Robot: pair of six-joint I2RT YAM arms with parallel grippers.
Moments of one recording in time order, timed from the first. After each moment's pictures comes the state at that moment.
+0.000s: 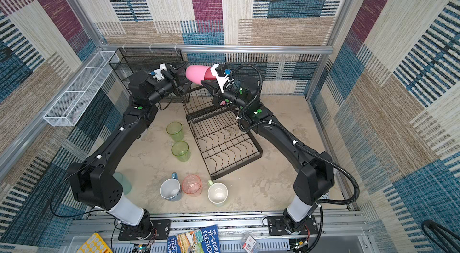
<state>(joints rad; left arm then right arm) -0.24 1.63 1.55 0.22 0.54 -1.58 0.56 1.66 1.58 0.24 -0.49 0.01</state>
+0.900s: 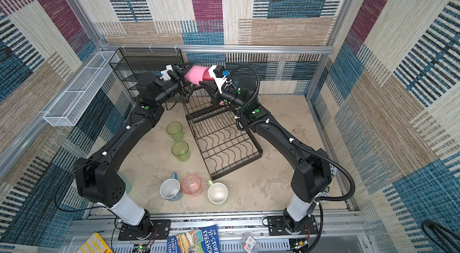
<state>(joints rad) -0.29 1.66 1.56 0.26 0.50 -1.61 0.56 1.69 1.58 0.27 -0.51 -0.01</state>
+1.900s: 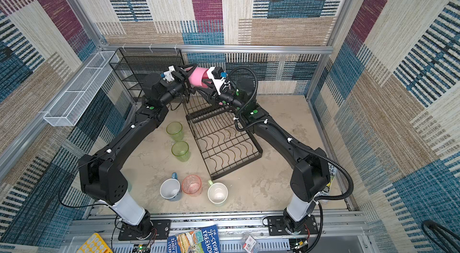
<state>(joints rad) -0.31 1.69 1.56 0.27 0.42 -1.56 0.57 1.69 1.57 0.28 -0.50 -0.01</state>
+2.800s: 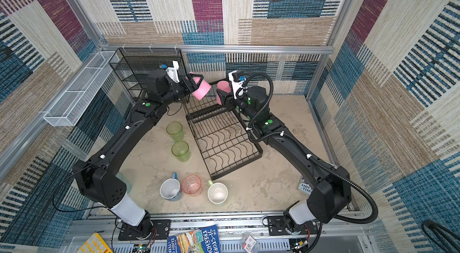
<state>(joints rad) -0.38 1.67 1.70 -0.22 0.21 -0.63 0.54 1.45 1.34 0.10 -0.09 0.07</state>
